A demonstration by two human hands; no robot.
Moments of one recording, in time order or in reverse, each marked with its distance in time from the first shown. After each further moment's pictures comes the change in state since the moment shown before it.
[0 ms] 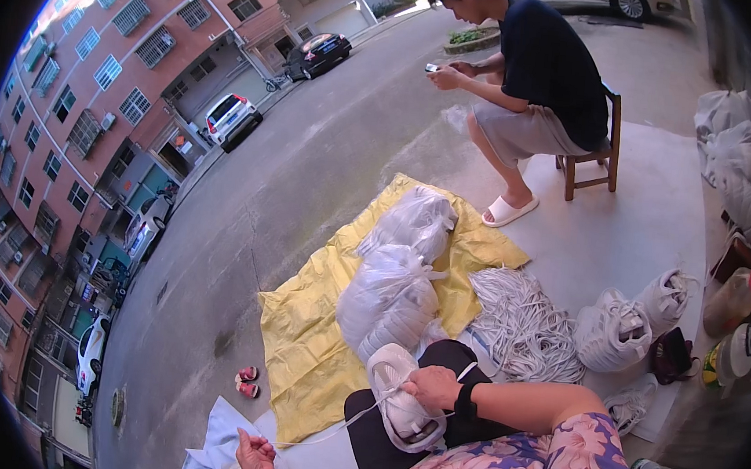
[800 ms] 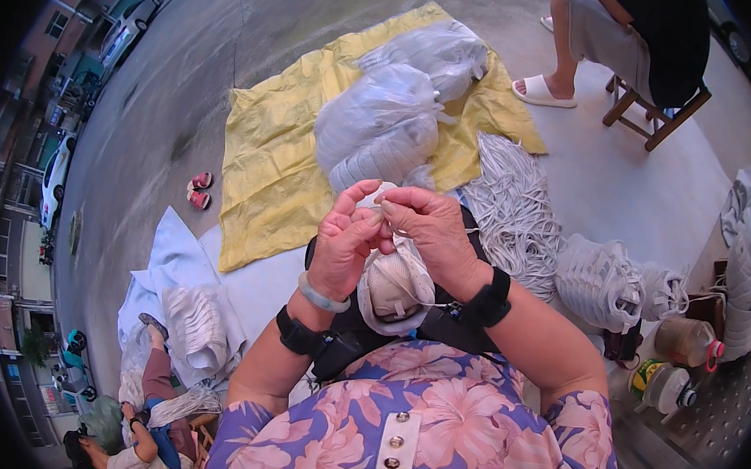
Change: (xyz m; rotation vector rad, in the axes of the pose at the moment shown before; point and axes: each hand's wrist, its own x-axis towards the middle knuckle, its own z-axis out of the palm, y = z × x) left_hand -0.052 -0.070 0.232 -0.206 -0.918 -0.294; right_hand 0.028 -0.054 -0.040 1.248 0.144 0.039
